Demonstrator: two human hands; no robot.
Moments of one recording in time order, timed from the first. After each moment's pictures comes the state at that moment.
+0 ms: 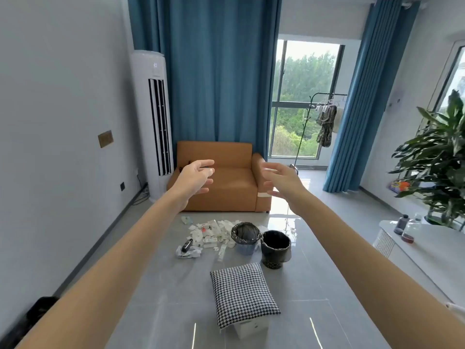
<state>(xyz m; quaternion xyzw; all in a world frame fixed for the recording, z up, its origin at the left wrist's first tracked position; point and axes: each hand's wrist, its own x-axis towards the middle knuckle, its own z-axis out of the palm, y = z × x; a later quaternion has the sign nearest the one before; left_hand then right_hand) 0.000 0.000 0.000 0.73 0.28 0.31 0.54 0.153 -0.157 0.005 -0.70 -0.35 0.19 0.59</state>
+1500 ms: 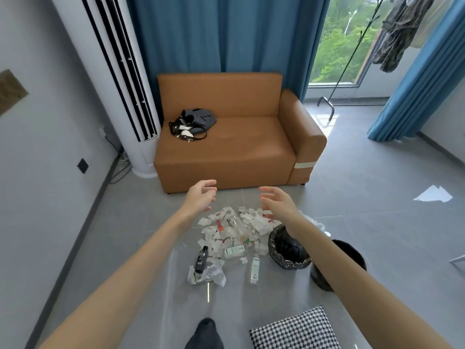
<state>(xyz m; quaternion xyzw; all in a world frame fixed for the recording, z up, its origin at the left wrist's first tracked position) 0.439 0.784 -0.214 0.70 0.40 0.13 0.58 0.579 0.629 -0.228 -0.77 -0.19 0.33 0.52</state>
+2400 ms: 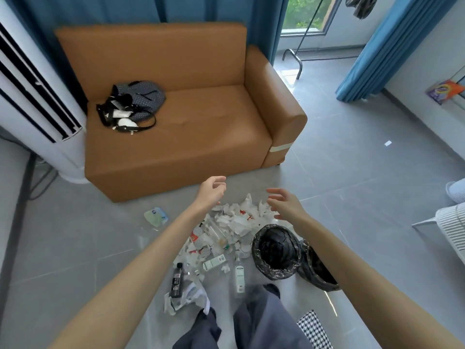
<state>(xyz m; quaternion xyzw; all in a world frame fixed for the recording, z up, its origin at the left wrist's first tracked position) 0.738 0.965 -0.312 0.70 0.35 -0.02 0.62 0.826 0.777 -0.307 -0.83 -0.04 0.33 0.45</state>
